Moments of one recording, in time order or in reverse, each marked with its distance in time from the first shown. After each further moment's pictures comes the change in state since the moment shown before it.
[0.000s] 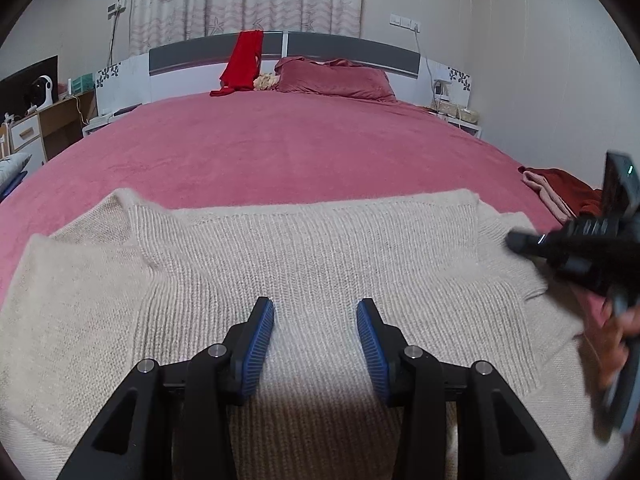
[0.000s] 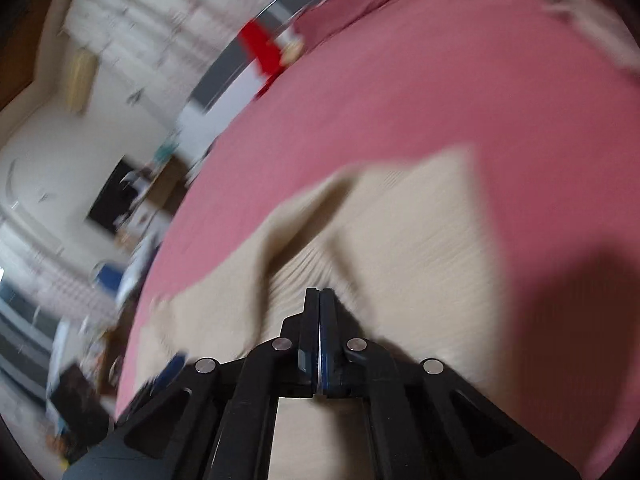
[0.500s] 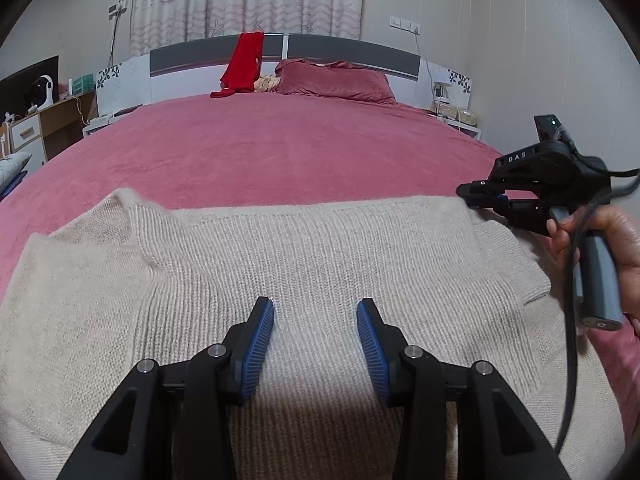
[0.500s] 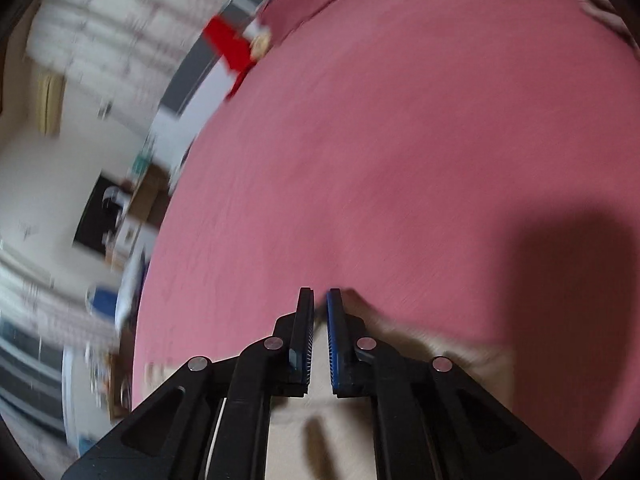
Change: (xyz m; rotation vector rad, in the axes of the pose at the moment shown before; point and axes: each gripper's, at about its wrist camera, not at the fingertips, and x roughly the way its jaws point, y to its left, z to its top) left arm -0.001 0.000 -0.001 -0.006 -0.009 -0.006; right arm 0.135 0.046 0.080 0.077 0.111 -0.005
